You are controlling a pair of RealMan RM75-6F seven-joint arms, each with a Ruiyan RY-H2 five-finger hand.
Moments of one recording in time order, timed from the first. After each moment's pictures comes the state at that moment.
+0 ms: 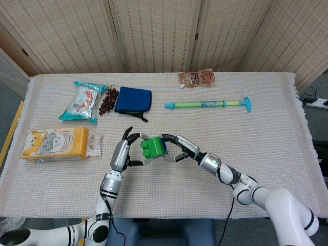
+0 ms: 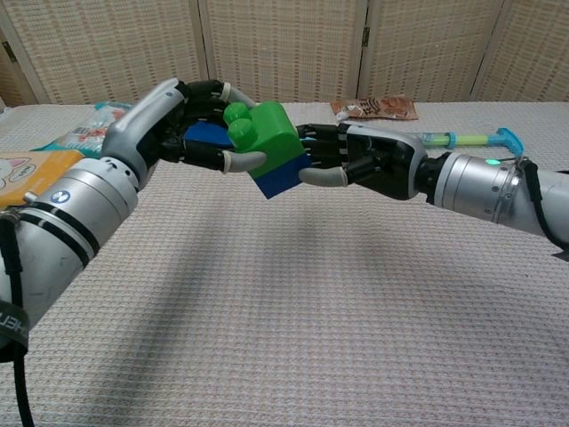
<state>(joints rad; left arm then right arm) -0.61 -1.91 -0.33 -1.42 1.29 1.26 -0.21 0.93 -1.78 -0.06 -0.78 -1.69 1.07 1.71</state>
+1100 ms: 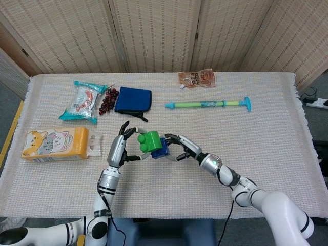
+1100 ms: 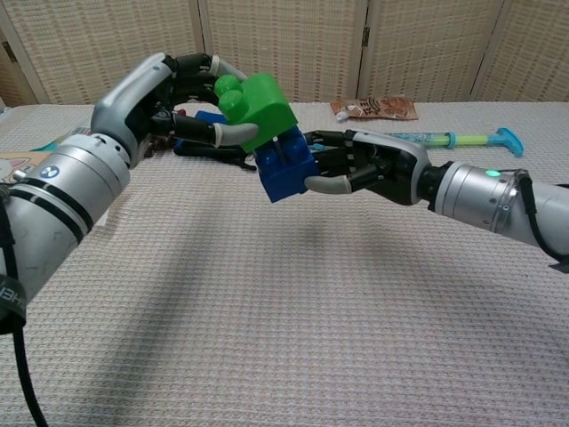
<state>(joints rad) -0.63 -1.89 -0.37 -1.43 1.30 1.27 -0.24 0.91 -1.83 -0.05 -0.72 -1.66 1.07 1.65</state>
